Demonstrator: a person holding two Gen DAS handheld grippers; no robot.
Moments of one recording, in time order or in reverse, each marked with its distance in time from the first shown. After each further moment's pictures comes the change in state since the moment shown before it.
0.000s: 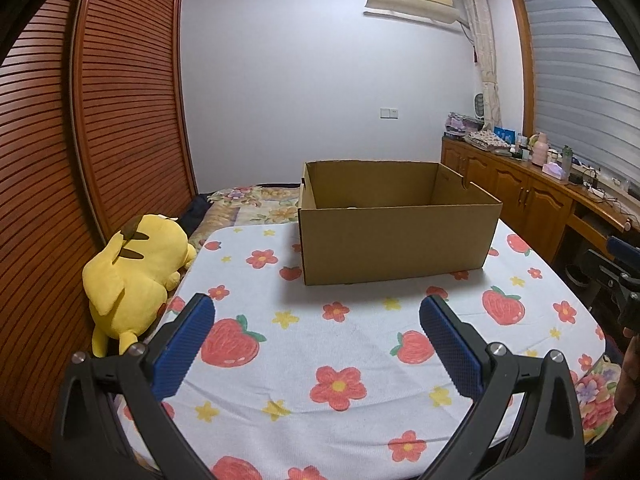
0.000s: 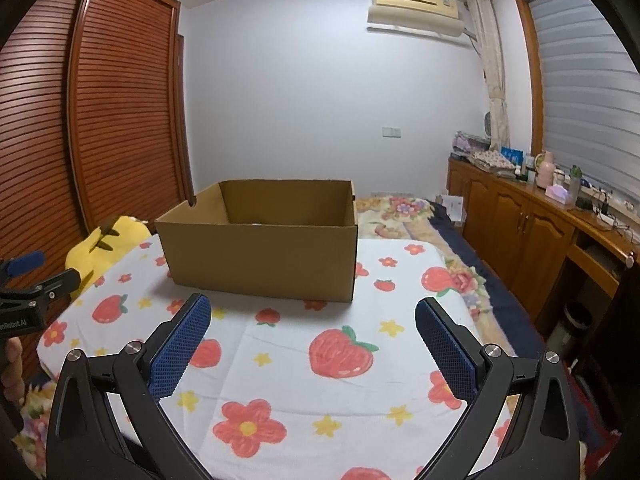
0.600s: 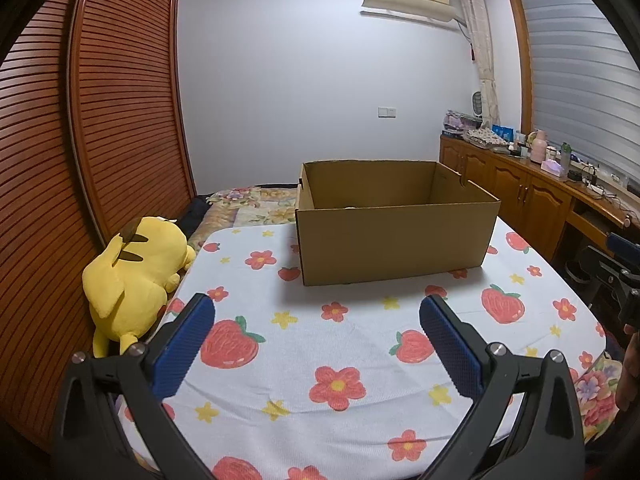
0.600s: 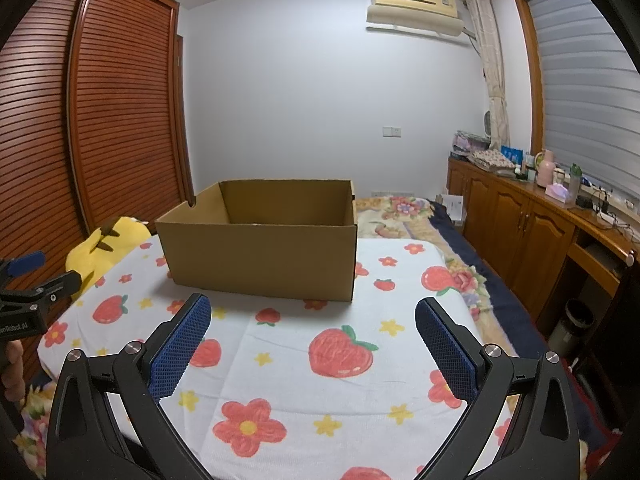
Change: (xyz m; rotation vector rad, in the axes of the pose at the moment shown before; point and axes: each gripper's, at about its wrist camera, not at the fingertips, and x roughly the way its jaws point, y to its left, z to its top) left arm 0.000 -0.001 0.002 0.008 0.000 -0.004; right arm -0.001 0.000 0.001 0.003 -0.002 0.002
